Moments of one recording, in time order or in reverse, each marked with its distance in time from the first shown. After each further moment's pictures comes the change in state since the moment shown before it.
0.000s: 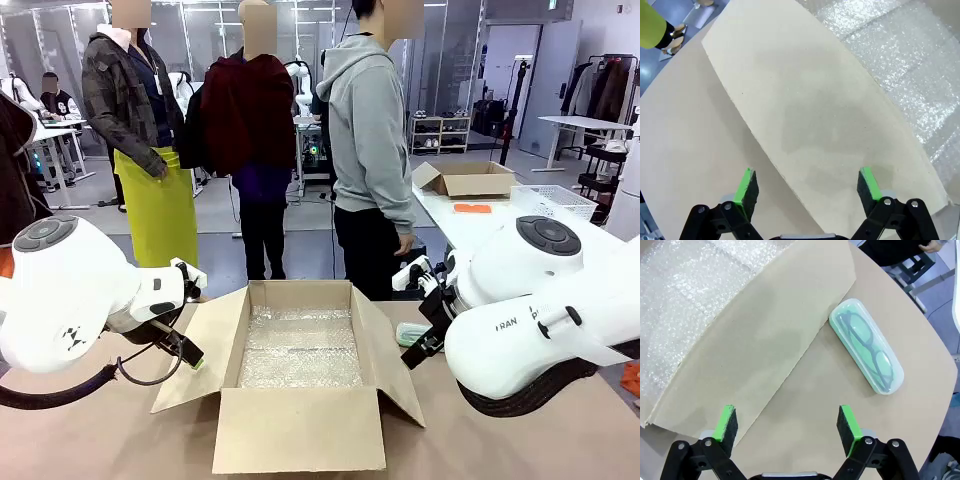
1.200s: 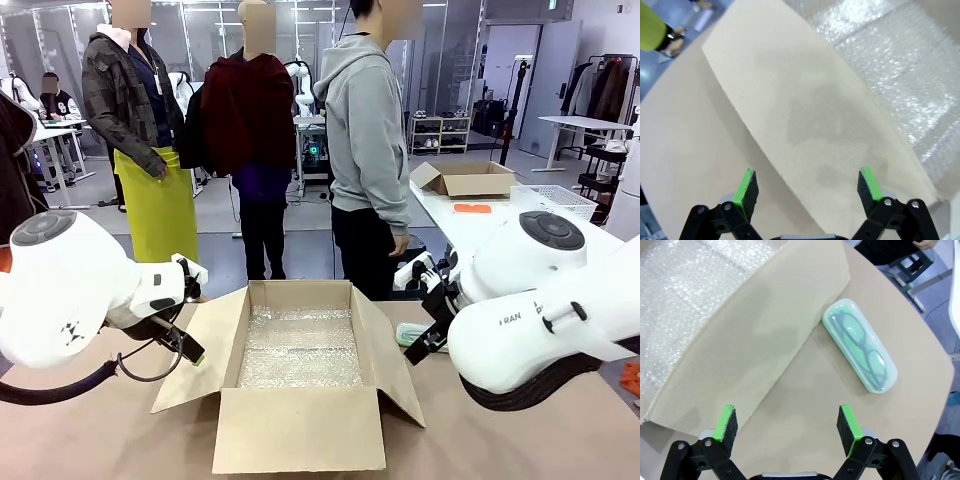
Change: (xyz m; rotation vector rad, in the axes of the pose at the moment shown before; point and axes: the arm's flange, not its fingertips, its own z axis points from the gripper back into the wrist) left arm 0.008 -0.005 0.020 -0.008 -0.007 -0.013; right arm 0.004 -0.013 0.011 -0.008 0.005 -0.002
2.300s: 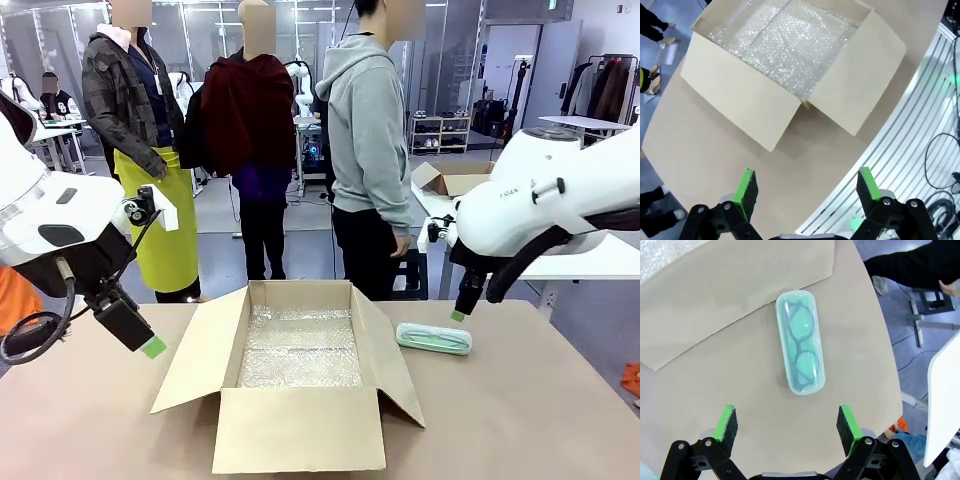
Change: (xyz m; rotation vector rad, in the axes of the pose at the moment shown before) left arm -0.017 -0.078 0.203 -0.149 0.027 -0.258; right arm 0.066 -0.118 0.004 0.110 0.203 0.463
